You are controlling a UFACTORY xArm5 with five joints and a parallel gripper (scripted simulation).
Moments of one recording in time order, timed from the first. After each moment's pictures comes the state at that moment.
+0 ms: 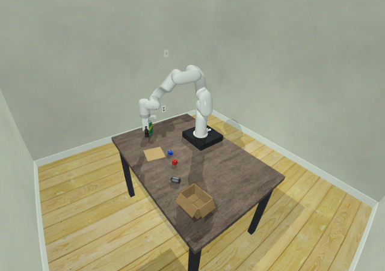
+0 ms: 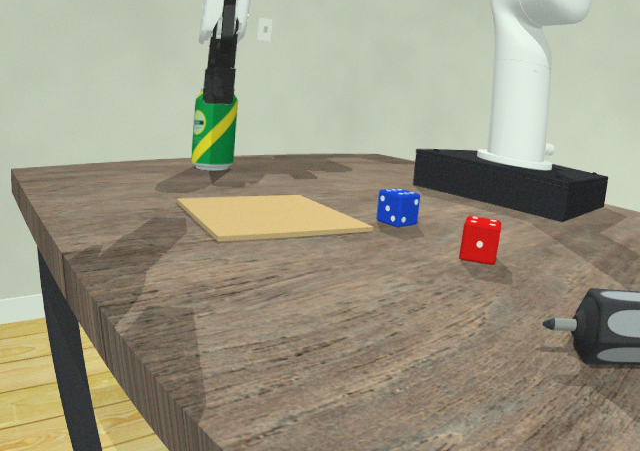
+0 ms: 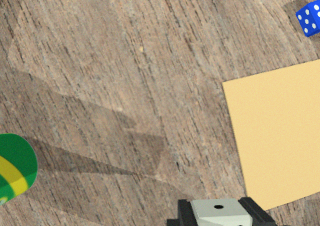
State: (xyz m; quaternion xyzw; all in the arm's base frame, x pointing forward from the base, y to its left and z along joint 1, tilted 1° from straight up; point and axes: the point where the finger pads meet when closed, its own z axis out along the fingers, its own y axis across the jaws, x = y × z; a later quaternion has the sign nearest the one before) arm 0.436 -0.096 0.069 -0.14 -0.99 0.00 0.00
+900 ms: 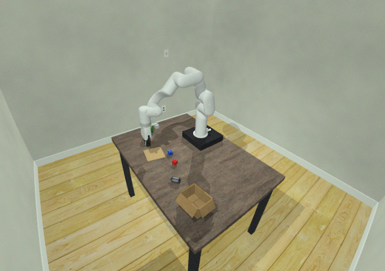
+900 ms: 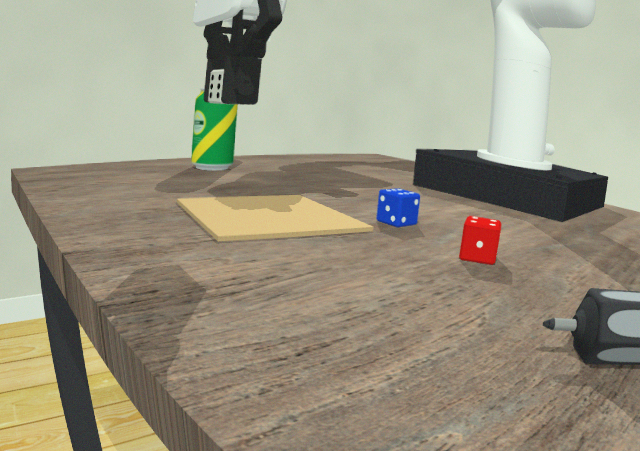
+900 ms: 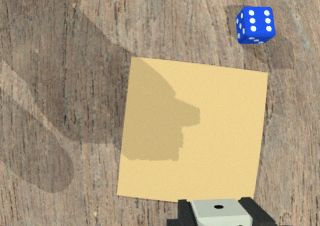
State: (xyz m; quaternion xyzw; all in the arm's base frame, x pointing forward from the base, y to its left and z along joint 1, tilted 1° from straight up) arm 0.470 0.028 0.072 0.03 -1.00 0.00 0.00
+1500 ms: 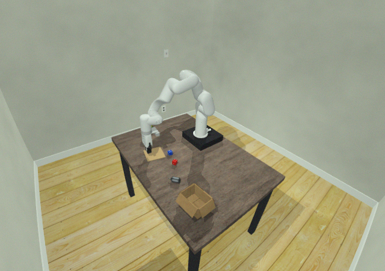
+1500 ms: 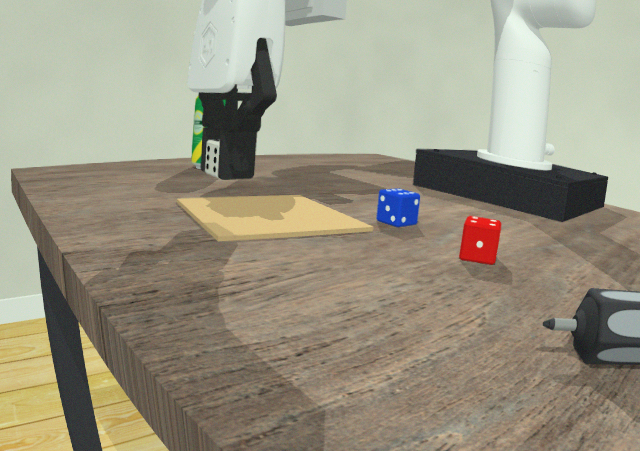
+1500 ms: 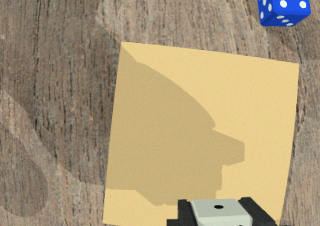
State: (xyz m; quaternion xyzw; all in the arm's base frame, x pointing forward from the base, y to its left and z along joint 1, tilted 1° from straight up) arm 0.469 0.029 0.009 0.03 -1.00 0.00 0.00
